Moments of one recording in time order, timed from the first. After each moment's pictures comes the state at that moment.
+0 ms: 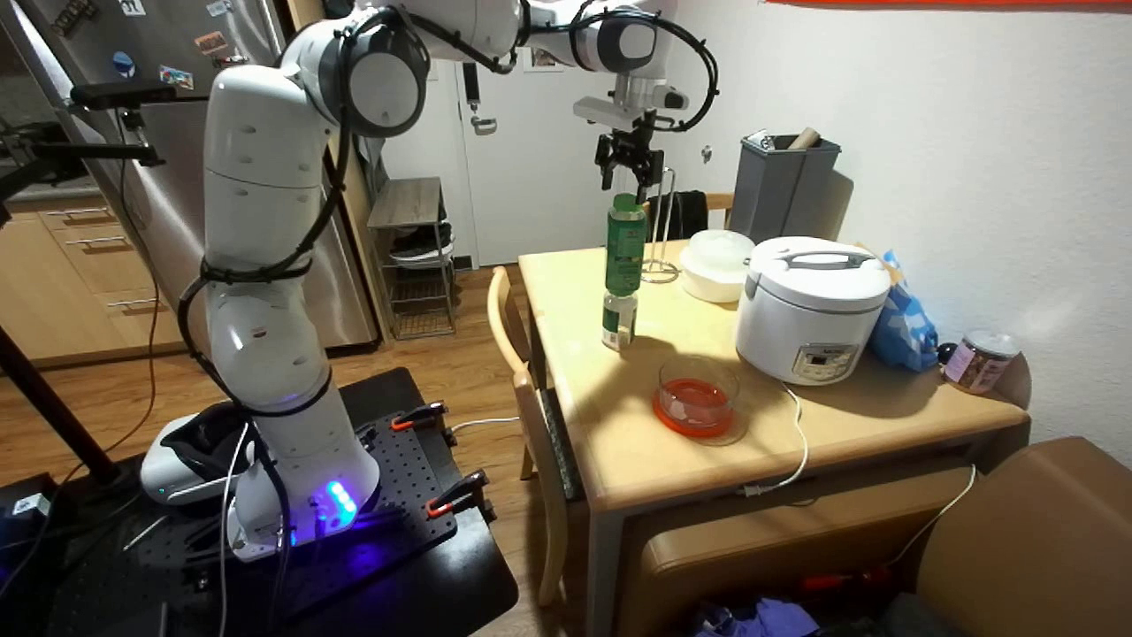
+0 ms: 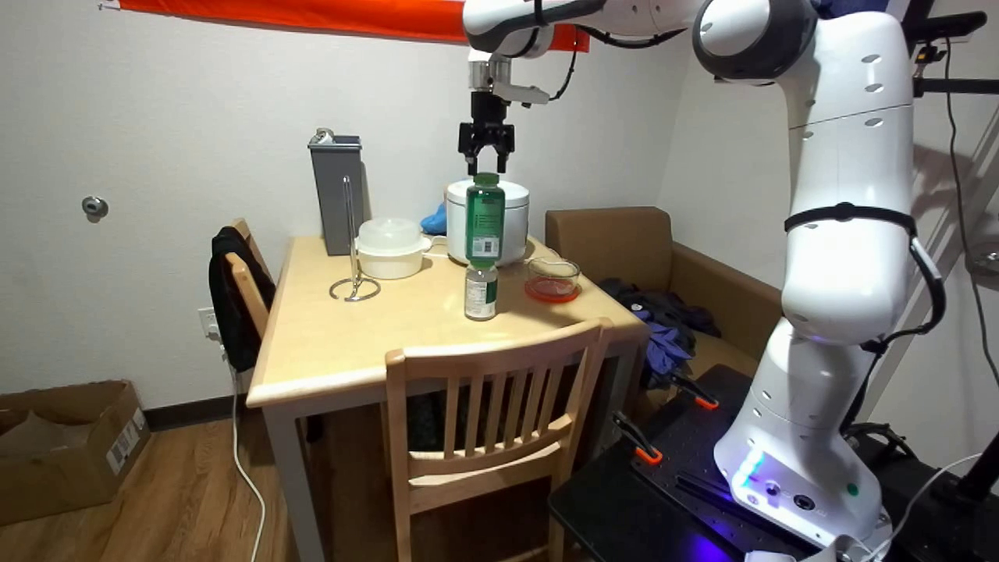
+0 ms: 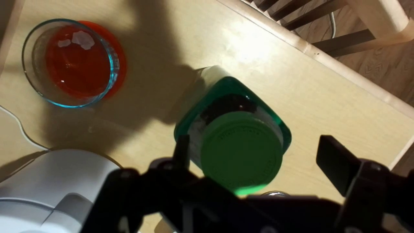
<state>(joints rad) 0.05 0.33 0.04 -1.38 0.03 1.66 -0.07</state>
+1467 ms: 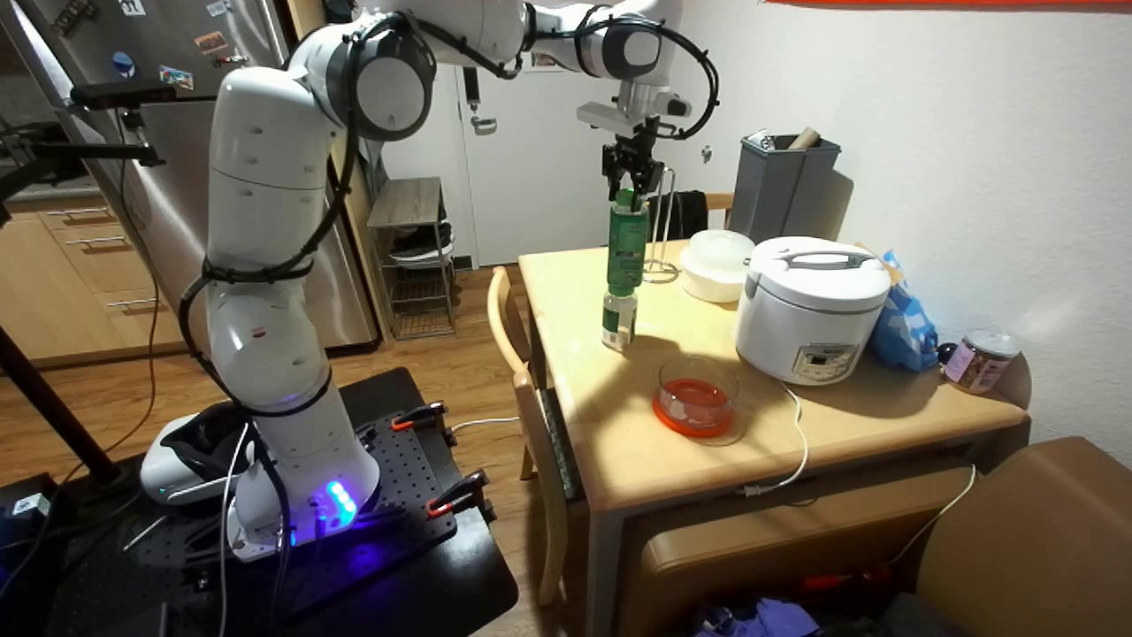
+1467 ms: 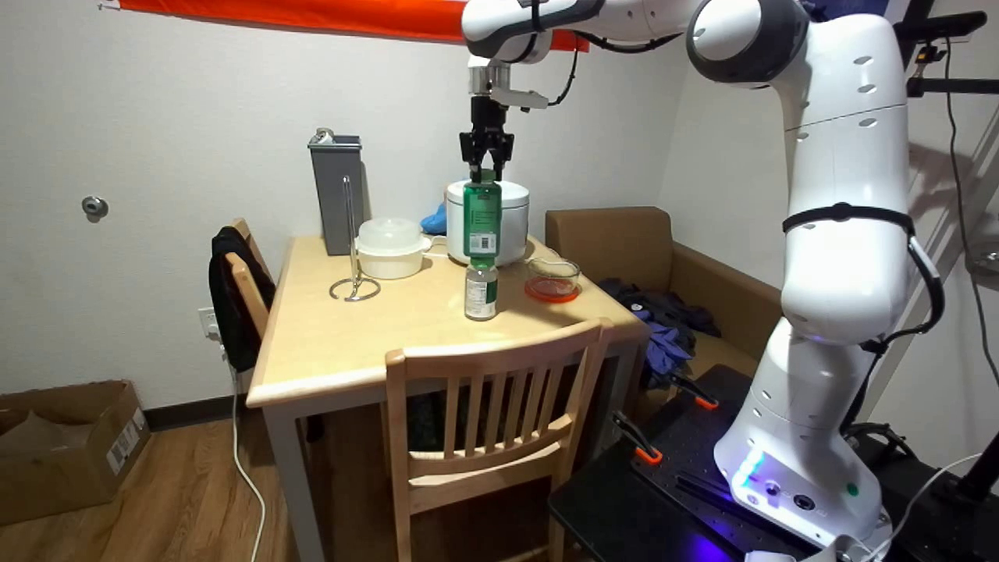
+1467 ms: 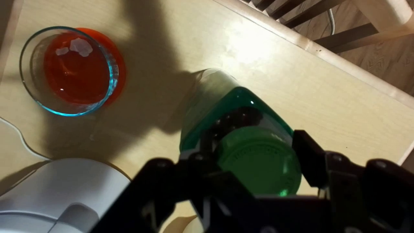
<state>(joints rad) 0.05 0.36 0.04 -1.37 0.03 1.66 -0.03</state>
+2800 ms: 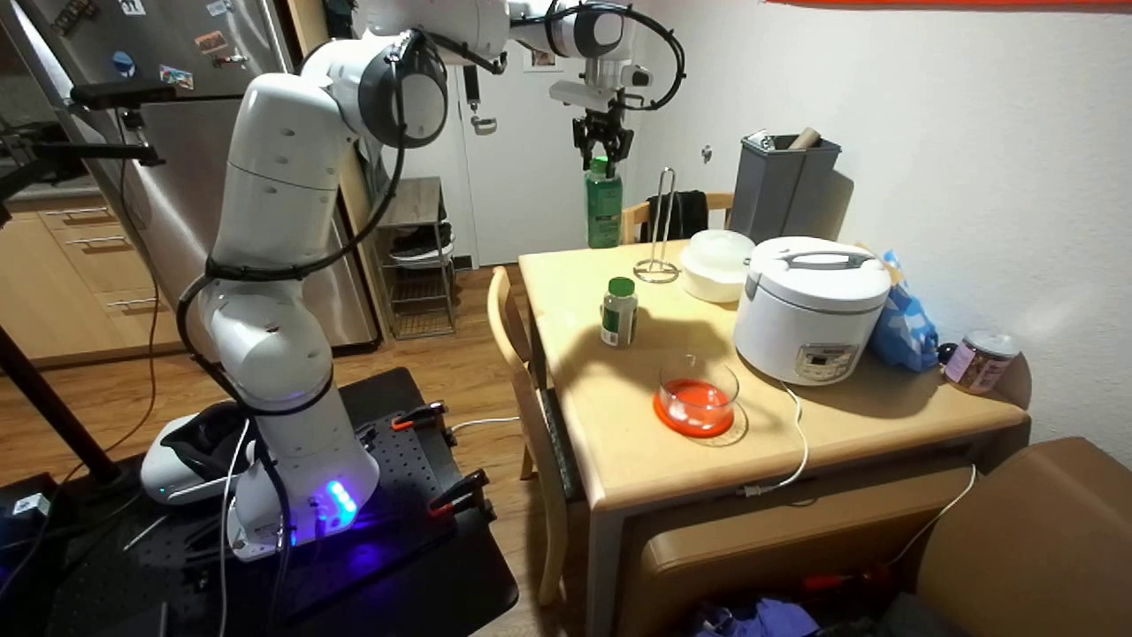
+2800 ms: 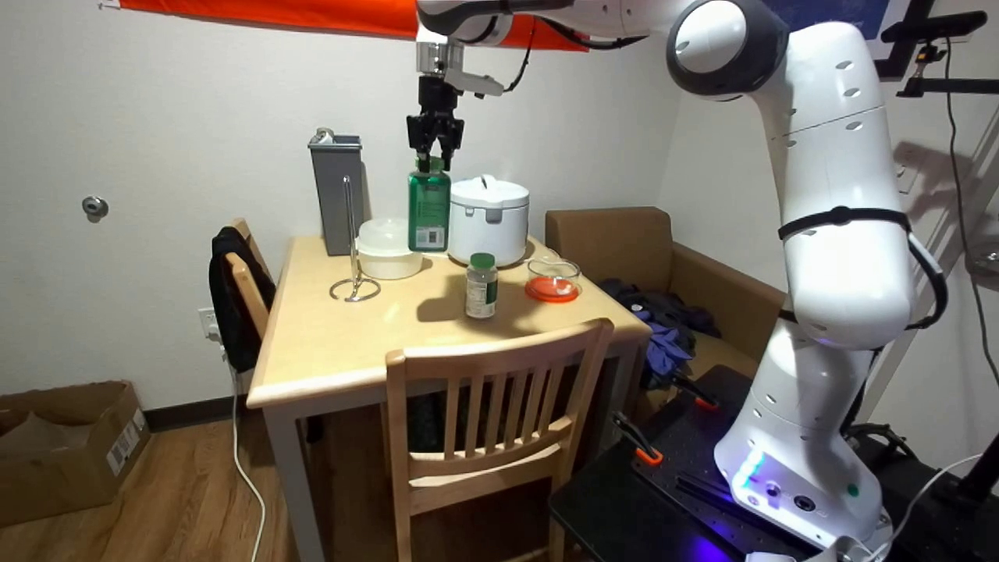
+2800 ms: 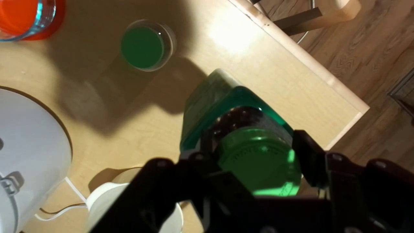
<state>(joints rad) 0.18 0.45 0.09 -1.19 0.02 1.66 -0.03</state>
